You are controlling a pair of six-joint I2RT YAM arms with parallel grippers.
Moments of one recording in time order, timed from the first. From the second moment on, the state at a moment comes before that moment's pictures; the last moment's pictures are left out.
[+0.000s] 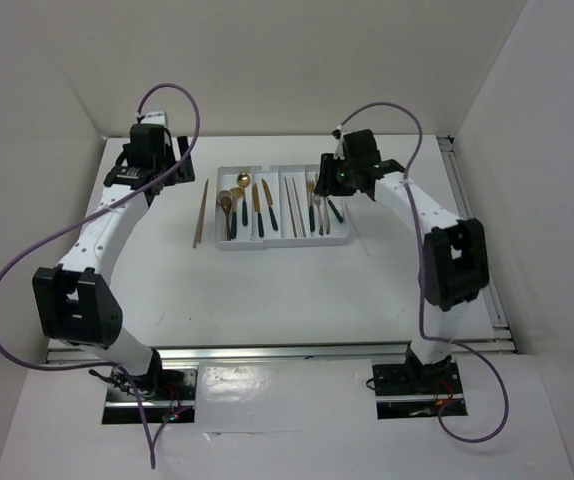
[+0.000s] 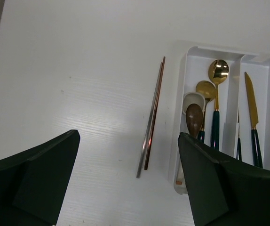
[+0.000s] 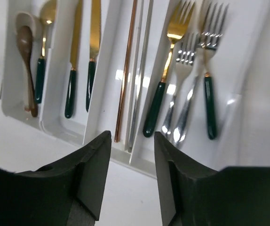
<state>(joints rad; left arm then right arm) -0.09 1.54 1.43 -0.47 -0.23 -0.19 0.34 1.92 1.56 -0.43 -0.22 0.32</state>
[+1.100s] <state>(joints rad) -0.09 1.64 1.51 -0.51 -0.16 -0.19 0.18 1.70 1.07 -0.39 -0.16 -0.20</state>
